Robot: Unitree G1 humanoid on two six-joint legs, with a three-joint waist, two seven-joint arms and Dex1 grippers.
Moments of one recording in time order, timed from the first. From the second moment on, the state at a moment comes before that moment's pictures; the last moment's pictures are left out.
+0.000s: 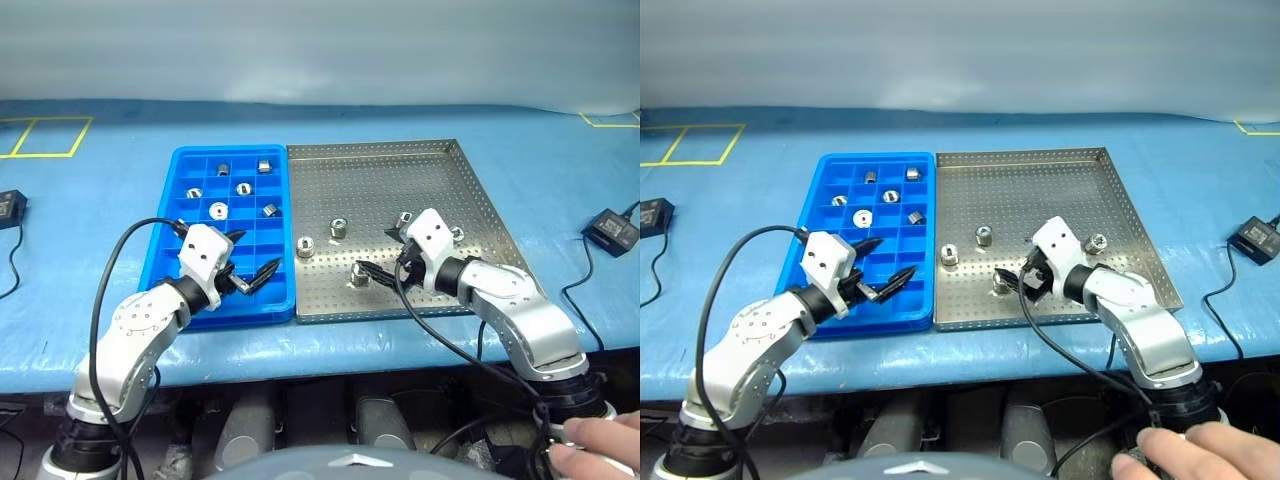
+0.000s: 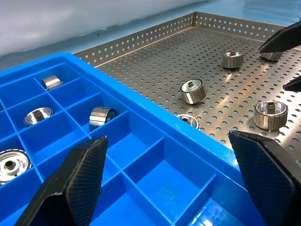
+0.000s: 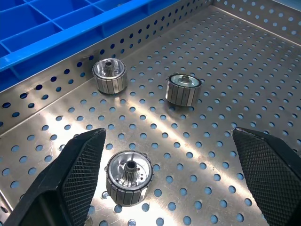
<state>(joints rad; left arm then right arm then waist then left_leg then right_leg) -0.01 0.51 -0.02 -0.52 -0.37 0.55 -0.46 -0.21 -0.58 0.09 -0.36 0.29 0.67 0.60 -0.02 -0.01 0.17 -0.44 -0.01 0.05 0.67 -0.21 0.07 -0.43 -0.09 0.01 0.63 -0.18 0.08</state>
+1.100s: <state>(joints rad) -0.03 0.49 -0.05 -0.52 -0.35 0.56 -0.48 -0.21 -0.54 0.09 -0.36 0.27 0.65 0.57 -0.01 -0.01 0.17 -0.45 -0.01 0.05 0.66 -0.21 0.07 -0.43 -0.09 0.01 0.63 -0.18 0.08</state>
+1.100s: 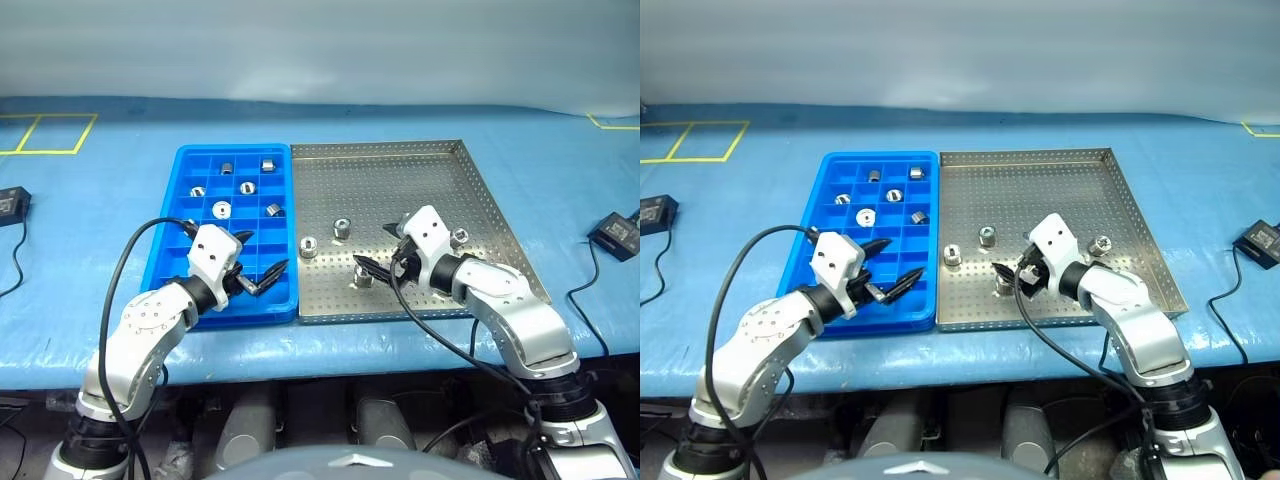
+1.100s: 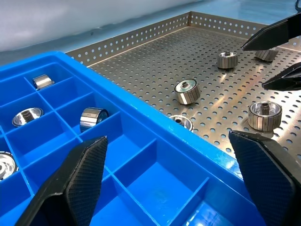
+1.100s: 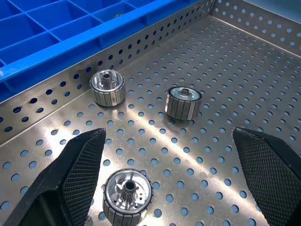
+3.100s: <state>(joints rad) -1.20 0.43 -0.72 0.94 0.48 -0.02 -1.46 0.03 -0.41 0.28 -0.63 0.04 0.59 0.39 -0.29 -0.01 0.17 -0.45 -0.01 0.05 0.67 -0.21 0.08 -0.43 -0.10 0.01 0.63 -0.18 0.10</state>
